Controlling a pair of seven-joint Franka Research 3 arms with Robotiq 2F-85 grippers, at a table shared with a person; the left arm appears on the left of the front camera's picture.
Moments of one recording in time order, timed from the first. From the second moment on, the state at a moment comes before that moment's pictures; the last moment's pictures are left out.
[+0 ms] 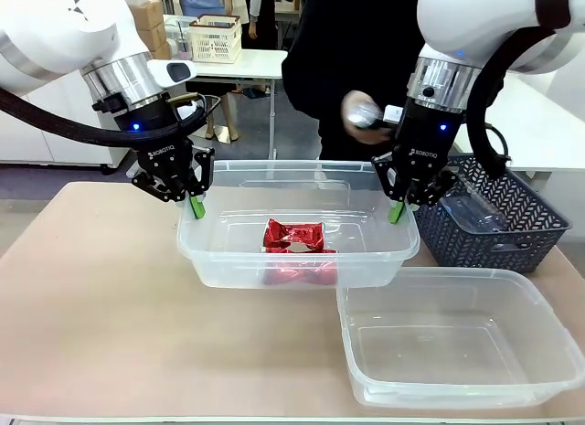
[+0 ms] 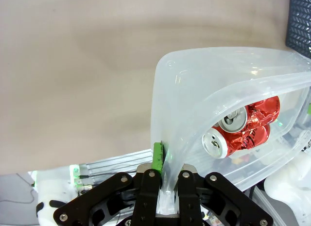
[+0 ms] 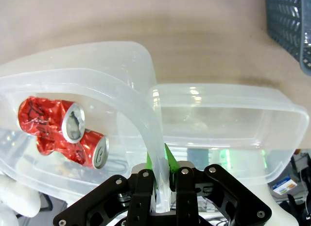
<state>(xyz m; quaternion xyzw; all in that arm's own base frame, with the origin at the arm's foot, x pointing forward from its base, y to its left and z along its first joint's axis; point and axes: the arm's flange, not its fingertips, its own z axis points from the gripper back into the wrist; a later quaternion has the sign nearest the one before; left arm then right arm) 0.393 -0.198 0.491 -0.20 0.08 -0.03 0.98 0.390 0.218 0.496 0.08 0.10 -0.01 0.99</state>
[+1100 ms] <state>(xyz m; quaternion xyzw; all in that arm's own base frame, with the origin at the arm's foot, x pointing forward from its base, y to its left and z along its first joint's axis) 0.393 -0.198 0.491 -0.20 0.08 -0.03 0.98 0.390 0.218 0.496 0.08 0.10 -0.01 0.99</state>
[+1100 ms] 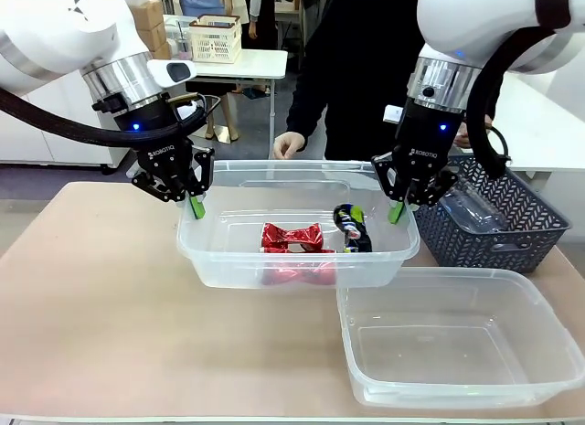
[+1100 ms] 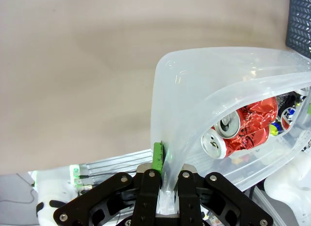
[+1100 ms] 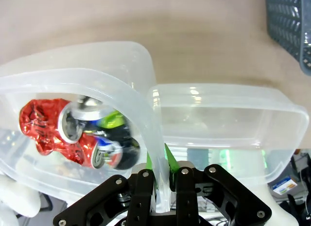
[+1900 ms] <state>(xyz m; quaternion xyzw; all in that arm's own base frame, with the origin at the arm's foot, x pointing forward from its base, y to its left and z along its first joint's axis) 0.398 -0.199 0.490 -0.20 0.08 -0.03 0.98 0.395 0.220 0.497 0.08 0.10 -0.01 0.99</state>
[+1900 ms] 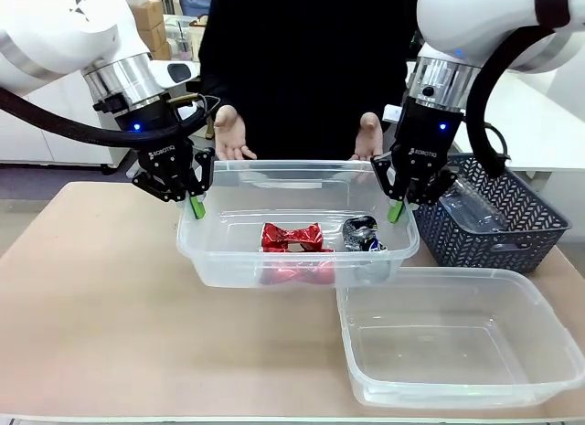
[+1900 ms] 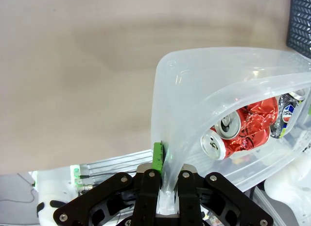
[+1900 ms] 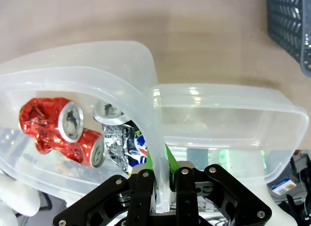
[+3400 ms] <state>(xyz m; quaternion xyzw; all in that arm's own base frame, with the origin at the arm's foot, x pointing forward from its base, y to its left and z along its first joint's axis) 0.543 -0.177 0.508 -0.20 0.08 -0.02 0.98 0.569 0.233 0.502 0.10 0.17 0.01 0.98</state>
